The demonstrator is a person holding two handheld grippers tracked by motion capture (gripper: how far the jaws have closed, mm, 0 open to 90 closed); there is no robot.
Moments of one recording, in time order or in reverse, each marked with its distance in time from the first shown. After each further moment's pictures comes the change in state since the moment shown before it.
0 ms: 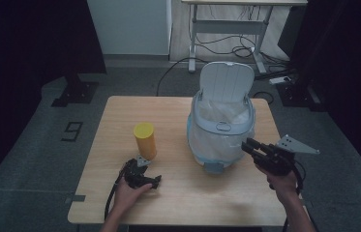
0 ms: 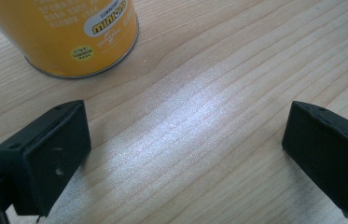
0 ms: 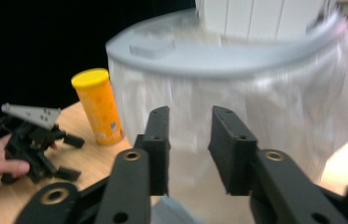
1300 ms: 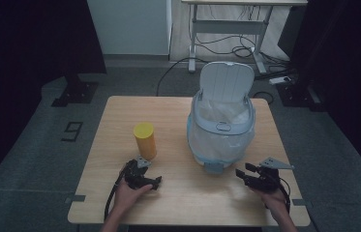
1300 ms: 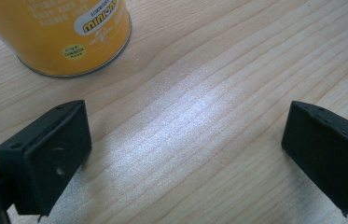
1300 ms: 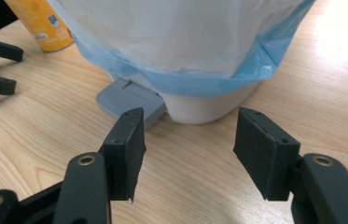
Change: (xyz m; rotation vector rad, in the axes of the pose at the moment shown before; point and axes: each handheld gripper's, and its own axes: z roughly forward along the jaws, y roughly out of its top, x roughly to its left) left arm -0.003 -0.001 -0.001 -0.001 -0.008 0.011; right arm -0.029 -0.112 0.031 0.268 -0.079 0.106
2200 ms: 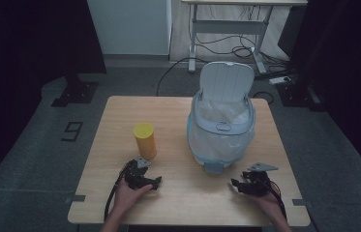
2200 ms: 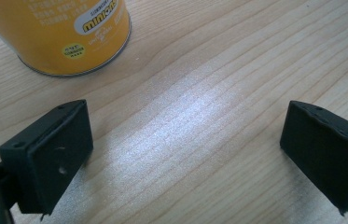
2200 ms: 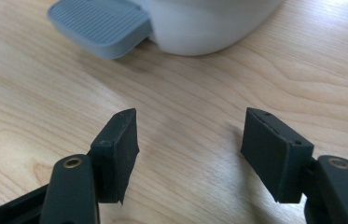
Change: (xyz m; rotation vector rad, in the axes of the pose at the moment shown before) left arm -0.001 -0.001 -0.001 -0.003 0.000 -0.001; right arm 0.005 -0.024 0.030 0.213 -0.071 -0.061
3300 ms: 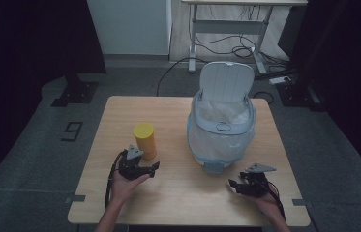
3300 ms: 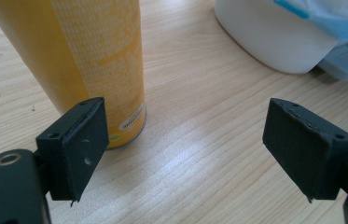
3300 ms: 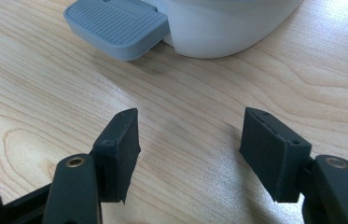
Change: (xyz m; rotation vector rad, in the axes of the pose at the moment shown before) left arm 0.008 0.033 -0.046 -0.192 -0.024 -0.066; right arm 0.004 -0.001 0.002 -0.011 0.026 -0.008
